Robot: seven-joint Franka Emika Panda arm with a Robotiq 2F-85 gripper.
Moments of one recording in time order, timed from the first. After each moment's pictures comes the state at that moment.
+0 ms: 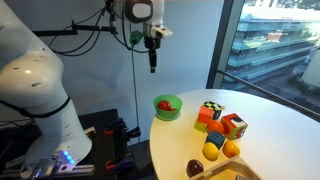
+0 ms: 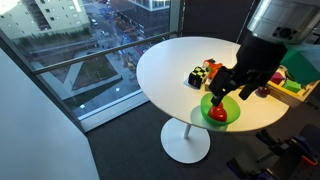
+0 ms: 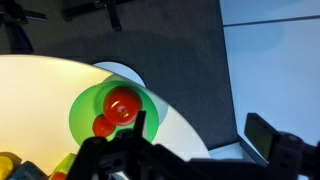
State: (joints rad) arm 0.10 -0.36 0.24 -2.52 0.24 2.20 0.46
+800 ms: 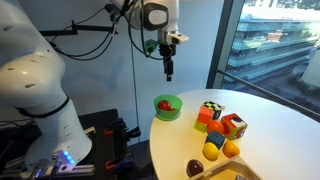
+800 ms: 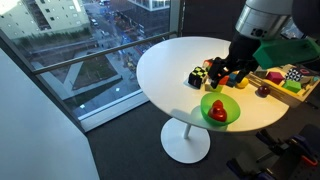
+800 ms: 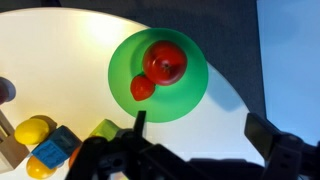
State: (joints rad) arm 0.02 -0.21 0.18 -2.46 0.05 2.29 0.47
